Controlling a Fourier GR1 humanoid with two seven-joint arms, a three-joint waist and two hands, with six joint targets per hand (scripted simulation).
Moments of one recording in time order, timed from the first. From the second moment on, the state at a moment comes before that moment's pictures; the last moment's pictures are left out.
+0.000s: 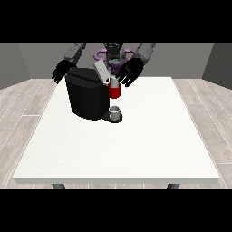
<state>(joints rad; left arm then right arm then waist) -1.16 0.42 0.10 -0.62 -0.64 -0.12 -0.13 -0.32 -0.04 -0.07 -1.37 -0.03 -0.15 -0.06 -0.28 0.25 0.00</state>
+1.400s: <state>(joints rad) -1.18 0.45 0.10 -0.61 -0.69 -0.15 -0.17 -0.33 -0.03 -0.06 -1.38 -0.03 -0.18 -0.08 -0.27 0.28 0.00</state>
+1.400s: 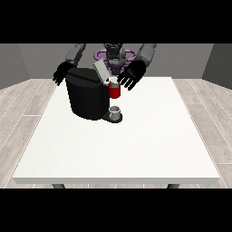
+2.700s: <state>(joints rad) -1.06 0.38 0.08 -0.64 -0.72 -0.21 -0.16 -0.22 -0.03 -0.08 -1.32 -0.05 -0.17 -0.10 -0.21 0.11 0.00</state>
